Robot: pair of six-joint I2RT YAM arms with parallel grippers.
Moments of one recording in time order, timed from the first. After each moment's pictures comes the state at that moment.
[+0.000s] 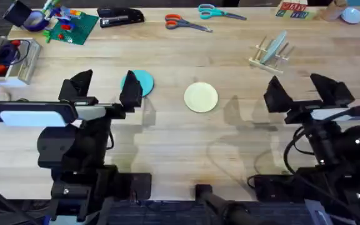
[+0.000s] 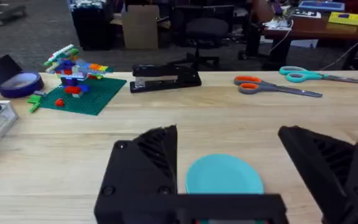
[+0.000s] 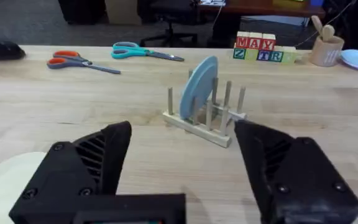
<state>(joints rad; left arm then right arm) 0.00 0.00 0.01 -0.02 0.00 -0.02 0.01 0.00 0.01 -0.10 -0.03 0.00</state>
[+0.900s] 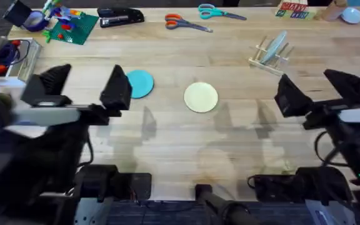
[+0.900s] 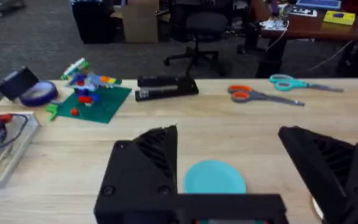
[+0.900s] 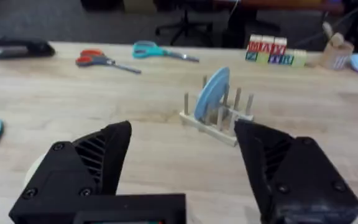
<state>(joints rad) 0.00 0.01 0.38 -0.43 0.00 -0.02 0.01 0.03 0.30 -0.43 -0.09 0.00</state>
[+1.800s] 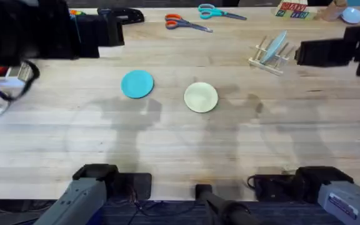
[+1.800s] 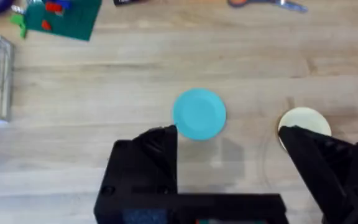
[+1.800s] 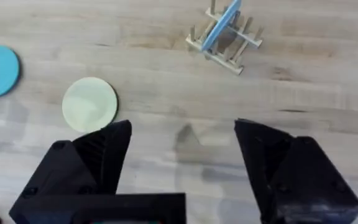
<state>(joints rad) 0.00 0.95 1.34 -1.13 0.06 -0.02 0.01 0.93 1.24 -1.14 -0.11 -0.01</state>
